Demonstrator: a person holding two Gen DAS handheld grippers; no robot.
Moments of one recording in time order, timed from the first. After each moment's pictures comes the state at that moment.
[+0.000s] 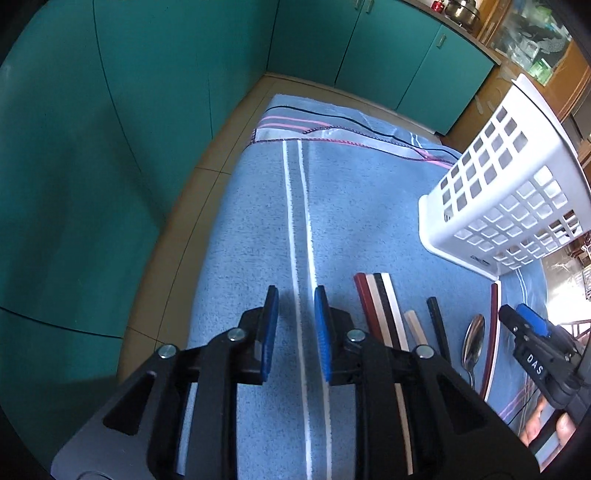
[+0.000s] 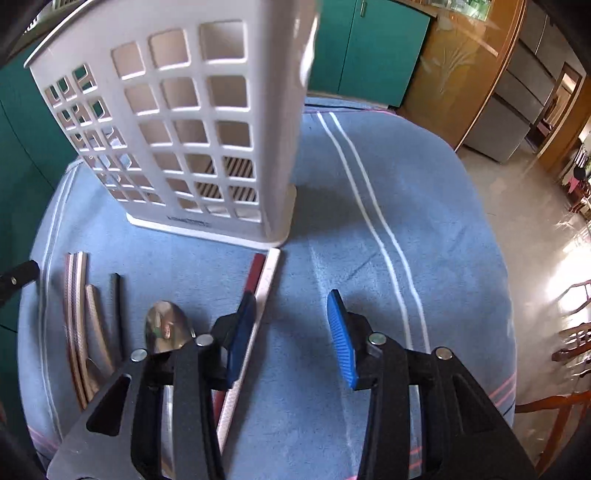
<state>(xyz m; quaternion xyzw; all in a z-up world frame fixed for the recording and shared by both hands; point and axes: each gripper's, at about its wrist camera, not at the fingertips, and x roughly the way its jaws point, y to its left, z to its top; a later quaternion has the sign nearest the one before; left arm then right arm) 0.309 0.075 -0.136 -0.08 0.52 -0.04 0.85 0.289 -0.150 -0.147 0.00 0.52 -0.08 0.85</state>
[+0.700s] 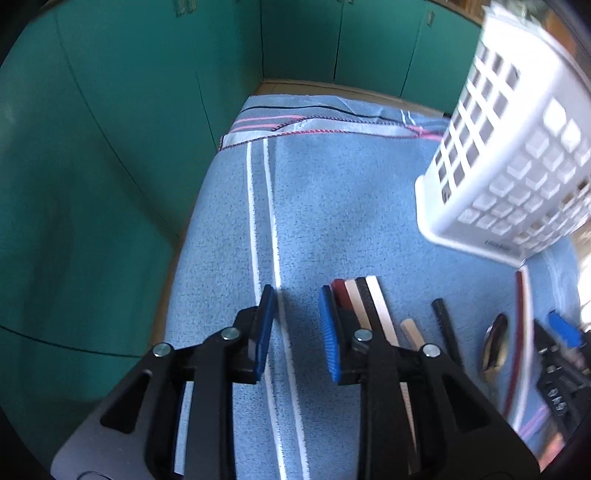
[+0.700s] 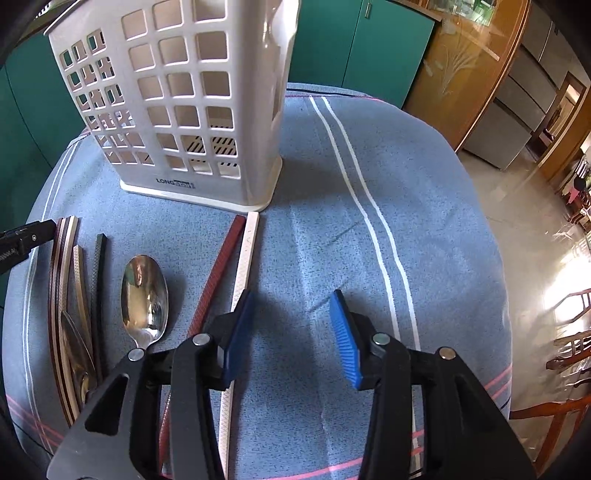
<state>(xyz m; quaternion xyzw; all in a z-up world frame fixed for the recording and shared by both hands) 0.317 0.024 -0.151 0.02 0.51 -0.01 0.86 0.263 -0.158 -0.159 -0.02 0.51 -0.07 0.85</state>
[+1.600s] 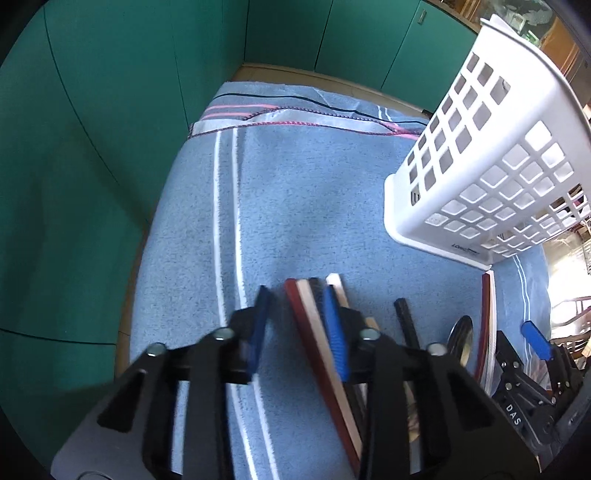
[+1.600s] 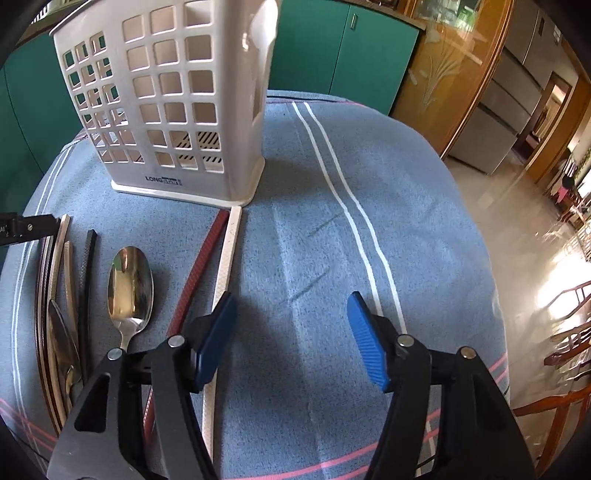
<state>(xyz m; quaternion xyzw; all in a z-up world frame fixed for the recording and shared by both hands) 0.328 0.029 -0.148 -0.05 0.54 -0.07 0.84 0.245 -0.163 -0.164 -0.02 0.49 -0.09 0.87</state>
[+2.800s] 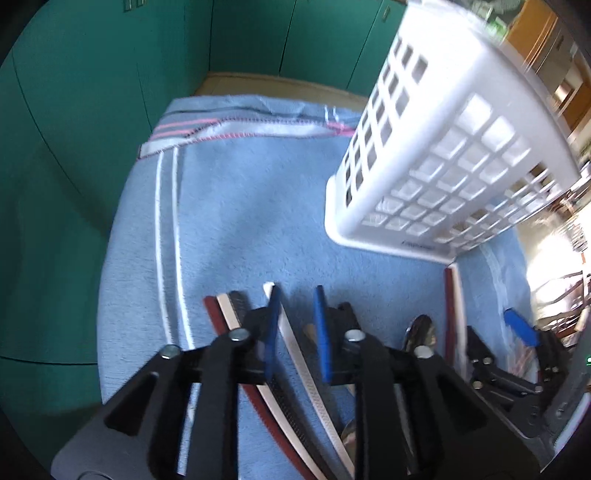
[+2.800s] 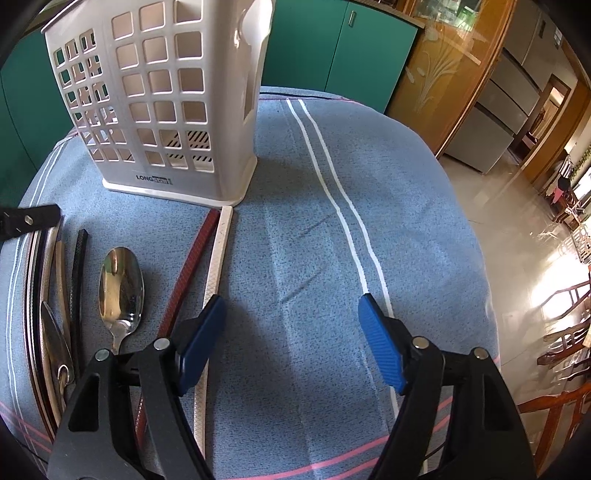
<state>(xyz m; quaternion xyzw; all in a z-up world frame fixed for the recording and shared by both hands) 0.325 -0.001 -0.147 -0.03 0.53 -0.12 0.84 0.253 -0.162 -0.163 -0.03 0.50 -0.10 0.86</state>
